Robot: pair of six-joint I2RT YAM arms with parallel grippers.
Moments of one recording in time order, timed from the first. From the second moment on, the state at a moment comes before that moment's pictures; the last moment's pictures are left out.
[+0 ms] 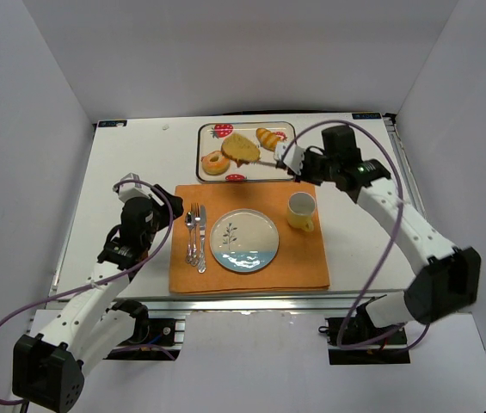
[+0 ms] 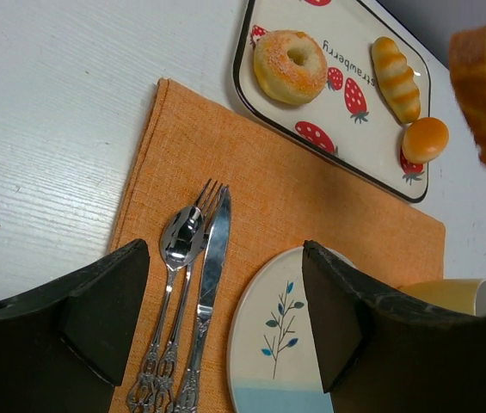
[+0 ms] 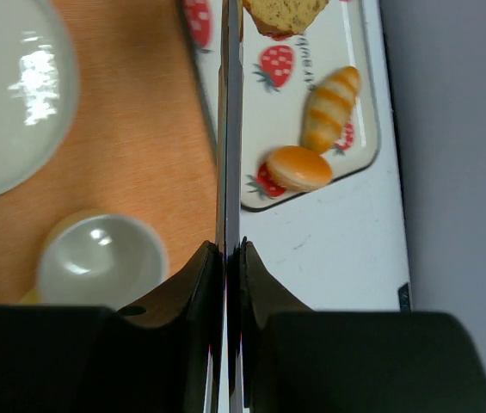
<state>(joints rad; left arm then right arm) -0.32 0.85 0.53 -0.08 -0.26 -0.72 0.44 1.46 1.33 -0.53 -0.32 -0.99</state>
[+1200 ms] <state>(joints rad) -0.32 0.84 0.54 -0.08 -0.26 -0.72 0.52 1.17 1.01 -0.91 -0.52 -1.13</state>
